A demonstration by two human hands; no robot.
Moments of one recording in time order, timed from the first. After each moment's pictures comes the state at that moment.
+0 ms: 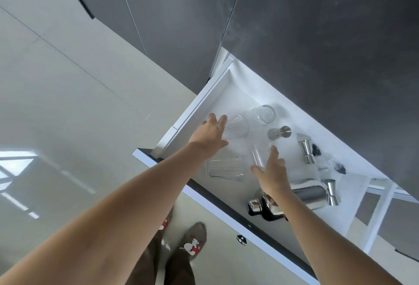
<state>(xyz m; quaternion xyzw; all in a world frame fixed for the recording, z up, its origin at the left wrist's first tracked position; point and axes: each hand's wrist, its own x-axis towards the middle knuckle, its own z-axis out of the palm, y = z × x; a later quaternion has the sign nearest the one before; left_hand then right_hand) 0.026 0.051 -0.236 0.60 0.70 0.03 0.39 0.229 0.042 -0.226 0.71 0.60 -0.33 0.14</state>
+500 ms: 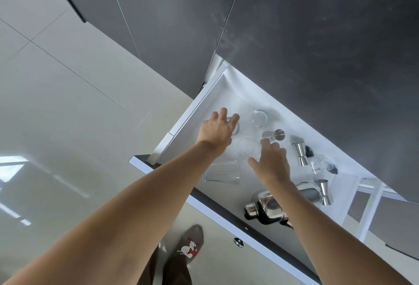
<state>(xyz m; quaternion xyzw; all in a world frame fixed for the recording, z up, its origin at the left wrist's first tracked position) 0.043 0.075 -0.216 0.68 0.69 0.00 0.26 0.207 0.071 -0.204 0.68 0.69 -0.19 0.18</state>
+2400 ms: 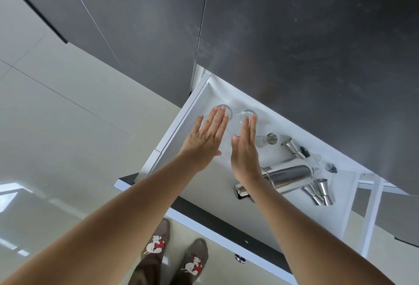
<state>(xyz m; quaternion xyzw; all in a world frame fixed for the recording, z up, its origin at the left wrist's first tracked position) 0.032 0.071 -0.234 0.77 0.61 -0.07 0.15 0.172 0.083 -0.239 0.61 0.71 -0.32 -0.13</state>
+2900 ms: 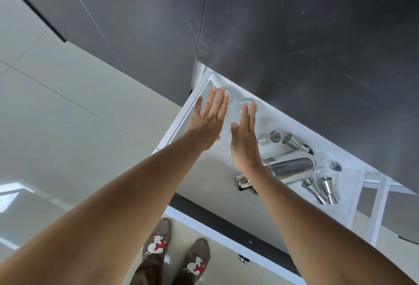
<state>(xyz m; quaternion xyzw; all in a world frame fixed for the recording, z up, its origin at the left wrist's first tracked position) 0.036 0.108 -0.232 0.76 0.62 -0.08 0.15 0.169 0.105 -0.246 0.63 0.70 -0.32 -0.13</state>
